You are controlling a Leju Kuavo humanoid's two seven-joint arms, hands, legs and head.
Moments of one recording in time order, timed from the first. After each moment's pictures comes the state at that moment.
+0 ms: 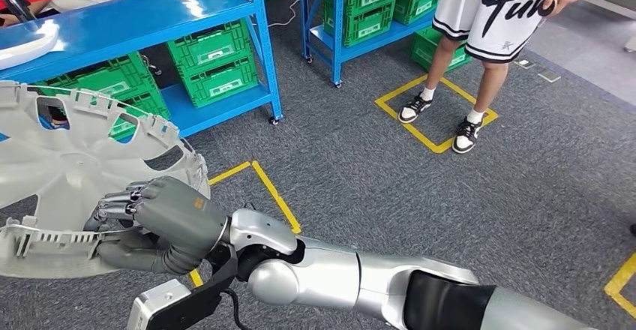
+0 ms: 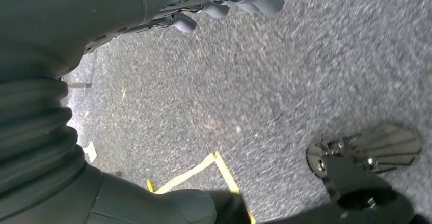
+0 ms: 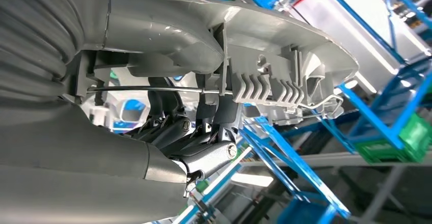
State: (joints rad) left arm -0.10 -0.07 0.35 -0.19 -0.85 0.18 0.12; right arm -0.58 0.07 0.96 -1.42 0.48 0.01 -0.15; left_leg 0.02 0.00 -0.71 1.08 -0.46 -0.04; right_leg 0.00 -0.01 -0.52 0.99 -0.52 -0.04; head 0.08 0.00
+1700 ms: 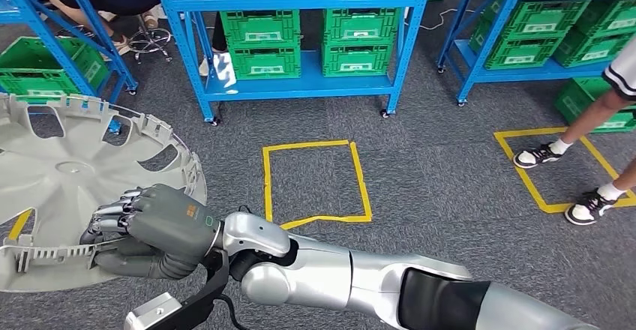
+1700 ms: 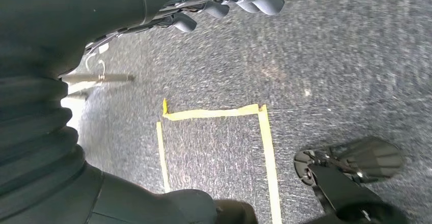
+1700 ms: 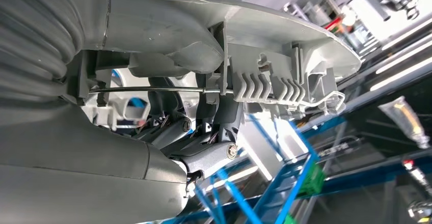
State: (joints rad) left arm -0.10 -0.07 0.35 -0.19 -0.85 0.18 0.12; right arm -0.59 0.08 0.99 -1.35 0.54 0.00 -0.18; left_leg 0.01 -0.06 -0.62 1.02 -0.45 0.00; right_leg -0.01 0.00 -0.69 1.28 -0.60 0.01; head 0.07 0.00
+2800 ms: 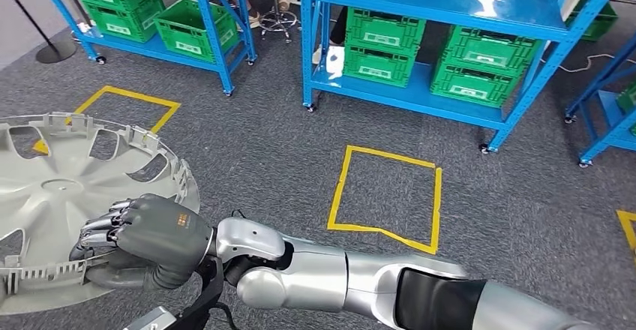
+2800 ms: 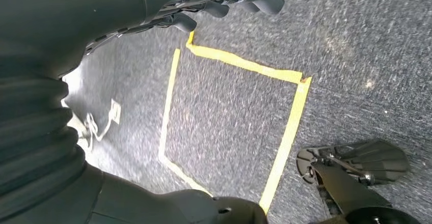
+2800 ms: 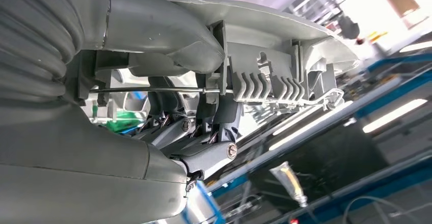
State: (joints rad) left arm -0.09 -0.09 0.36 -0.18 -0.84 0.21 0.12; right arm -0.60 0.08 1.01 -1.34 0.55 0.01 -0.20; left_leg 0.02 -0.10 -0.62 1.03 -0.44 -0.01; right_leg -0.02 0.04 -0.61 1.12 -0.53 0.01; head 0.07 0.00
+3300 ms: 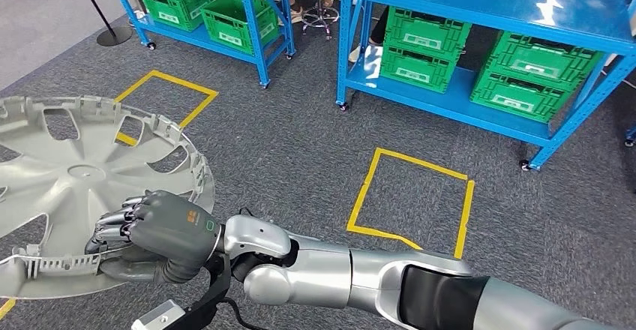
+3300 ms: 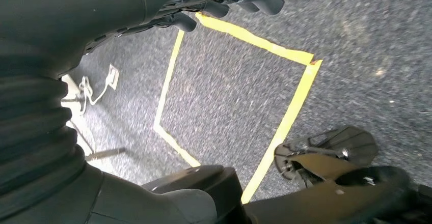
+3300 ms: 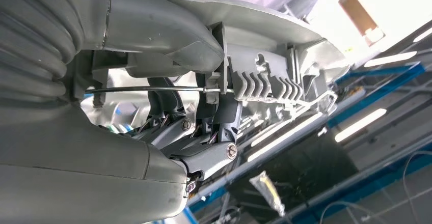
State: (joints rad) left arm -0.11 -0.11 0.36 -0.18 -0.87 0.22 0.12; right arm -0.59 0.05 1.00 -1.35 0.57 -0.01 -0.19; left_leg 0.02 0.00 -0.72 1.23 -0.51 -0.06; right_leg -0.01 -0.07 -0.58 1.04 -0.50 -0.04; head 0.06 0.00
